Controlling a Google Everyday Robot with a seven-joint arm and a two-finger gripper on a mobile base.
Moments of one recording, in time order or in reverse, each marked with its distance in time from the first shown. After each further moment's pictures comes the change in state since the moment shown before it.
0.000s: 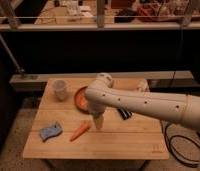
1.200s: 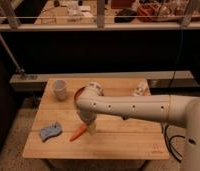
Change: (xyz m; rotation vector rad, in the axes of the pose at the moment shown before) arm -0.038 0.003 0.042 -0.006 -0.034 -0.153
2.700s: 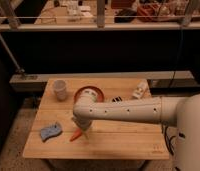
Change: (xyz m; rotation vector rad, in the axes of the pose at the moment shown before) arm -0.029 0.002 0.032 0.009 -0.039 -0.132
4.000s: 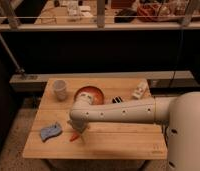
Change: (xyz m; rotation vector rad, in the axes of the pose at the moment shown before) arm -0.022 -0.006 0.017 0.006 -0.035 -0.036
